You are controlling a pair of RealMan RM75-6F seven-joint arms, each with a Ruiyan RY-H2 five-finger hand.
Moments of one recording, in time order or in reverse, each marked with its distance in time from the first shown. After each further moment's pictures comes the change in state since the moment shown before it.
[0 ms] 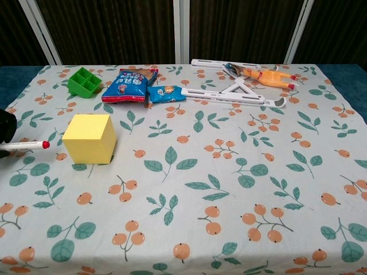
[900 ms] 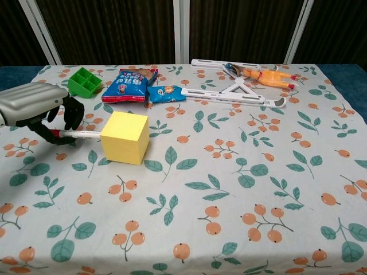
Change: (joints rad) left arm -0.200 -0.090 -0.056 -0.033 0.016 -0.119 0.058; right arm -0.021 0.007 -0.001 0.009 0.012 0.017 0.012
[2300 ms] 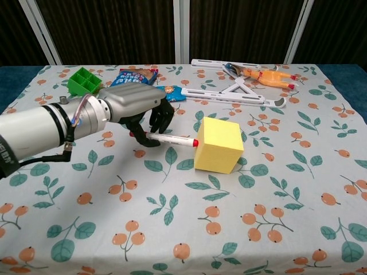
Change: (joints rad) left arm -0.247 -0.125 -0.157 -0.250 -0.247 -0.249 0.382; right arm 0.006 -0.009 0.005 0.052 0.008 -0.019 0.053
